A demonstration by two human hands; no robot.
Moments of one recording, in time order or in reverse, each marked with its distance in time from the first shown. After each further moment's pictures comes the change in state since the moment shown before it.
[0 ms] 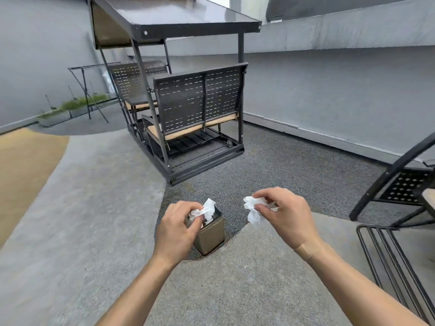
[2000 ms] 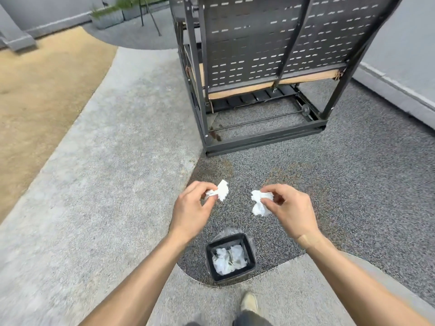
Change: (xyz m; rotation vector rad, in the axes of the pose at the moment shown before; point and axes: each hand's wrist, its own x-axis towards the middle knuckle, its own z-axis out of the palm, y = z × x) left_hand 0.518 -0.405 0.220 0.057 -0.020 -0.541; right_hand 0.573 0.259 0.470 0.140 -0.495 0.078
